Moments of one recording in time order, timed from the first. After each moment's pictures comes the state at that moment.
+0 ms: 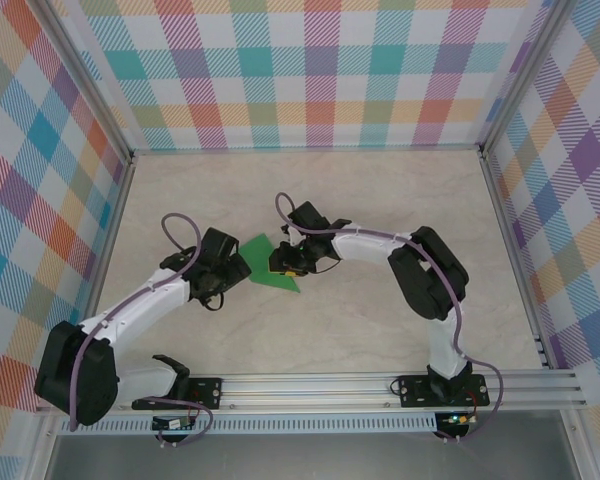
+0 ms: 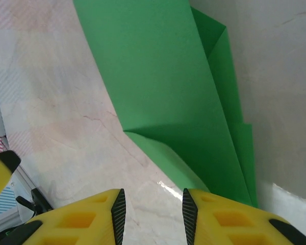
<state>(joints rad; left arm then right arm) -0.45 1.22 0.75 -0.68 -0.14 -1.02 0.77 2.02 1.35 -0.35 -0.51 0.74</state>
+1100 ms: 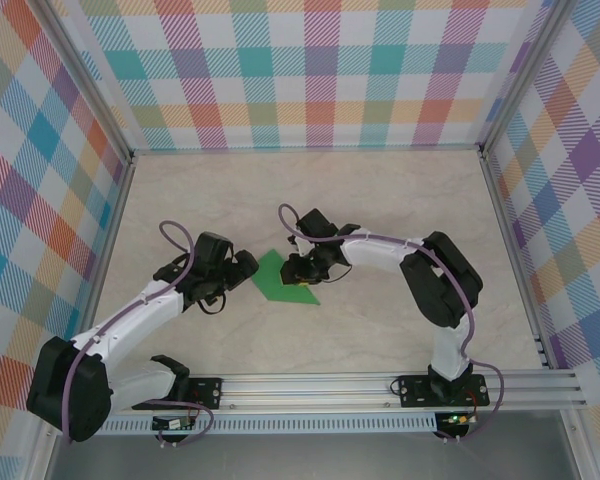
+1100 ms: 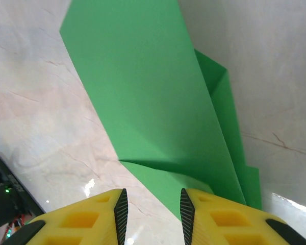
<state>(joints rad) -0.44 1.13 0.68 -0.52 -0.01 -1.00 0.77 1.91 1.24 -0.43 -0.49 0.58</state>
